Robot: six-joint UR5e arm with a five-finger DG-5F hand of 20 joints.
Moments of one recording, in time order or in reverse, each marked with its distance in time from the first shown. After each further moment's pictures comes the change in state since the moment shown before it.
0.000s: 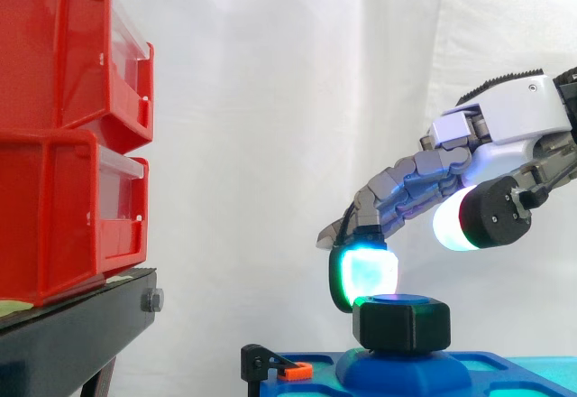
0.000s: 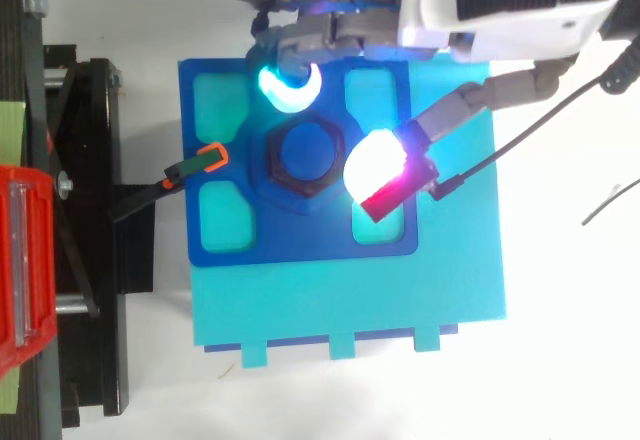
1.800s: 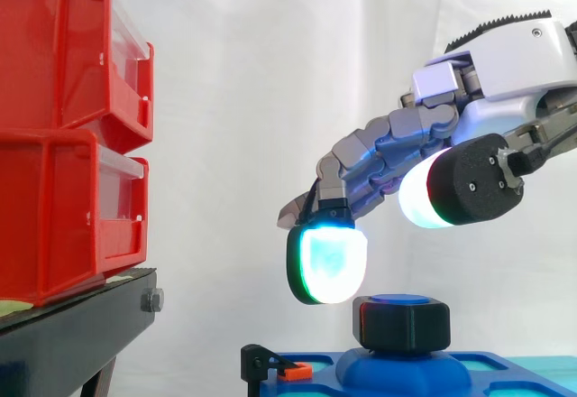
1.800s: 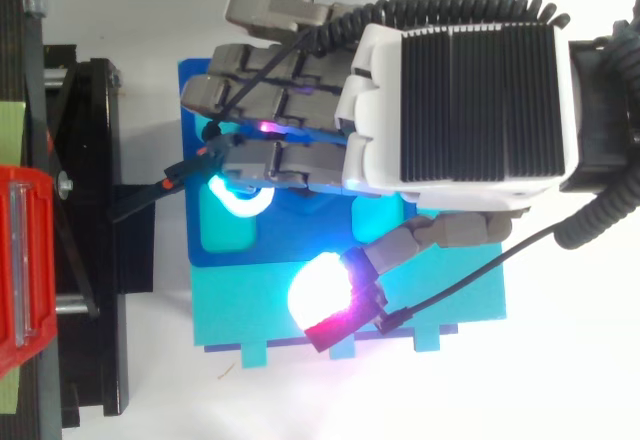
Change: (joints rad) arm 0.154 -0.011 0.045 -0.013 0.204 0.013
